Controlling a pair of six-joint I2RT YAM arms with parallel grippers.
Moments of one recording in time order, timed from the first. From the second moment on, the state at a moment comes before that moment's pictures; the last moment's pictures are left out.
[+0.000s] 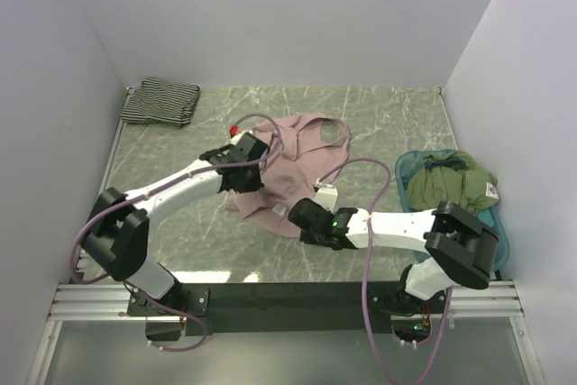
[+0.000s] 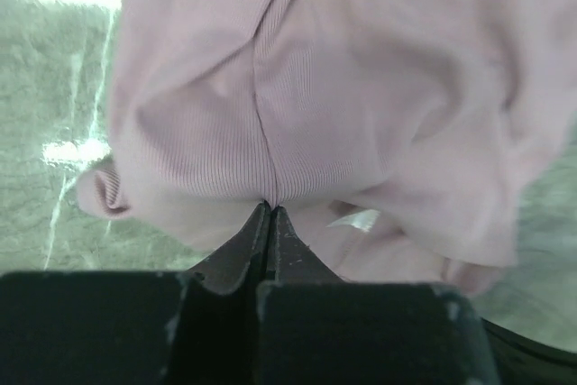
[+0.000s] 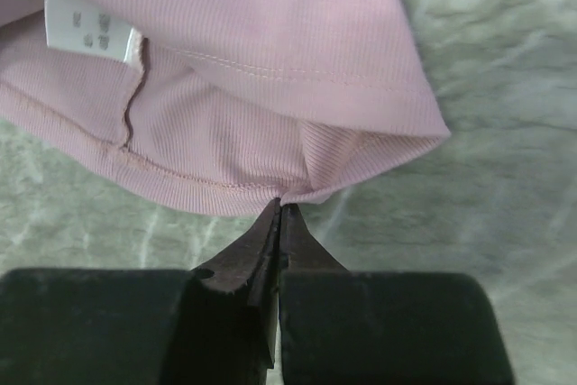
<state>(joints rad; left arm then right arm) -0.68 1.56 1.08 -0.57 -0.25 -0.75 1.07 1.49 0.71 -0.31 0.40 1.10</state>
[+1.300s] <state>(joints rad) 0.05 1.18 0.75 -0.56 0.30 -0.82 0.68 1.15 0.69 -0.65 0.54 0.95</state>
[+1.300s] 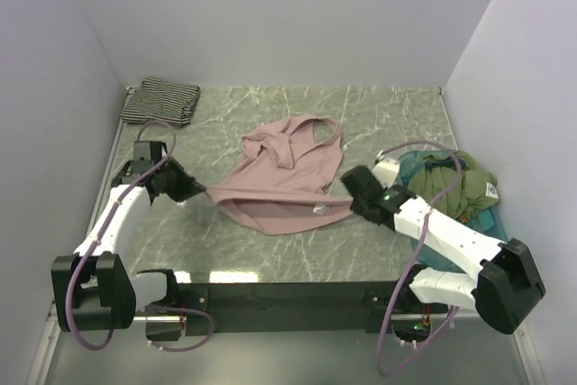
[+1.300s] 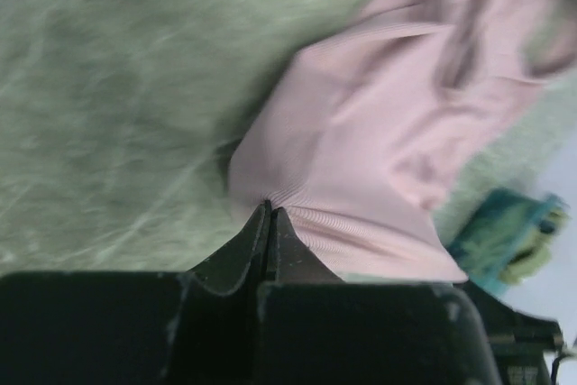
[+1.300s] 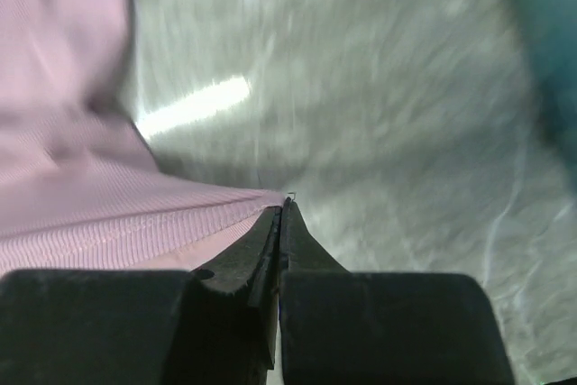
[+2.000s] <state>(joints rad) -0.01 1.10 0.59 -0.50 0.34 -0.88 0.87 1.67 1.18 -0.76 0.61 0.69</state>
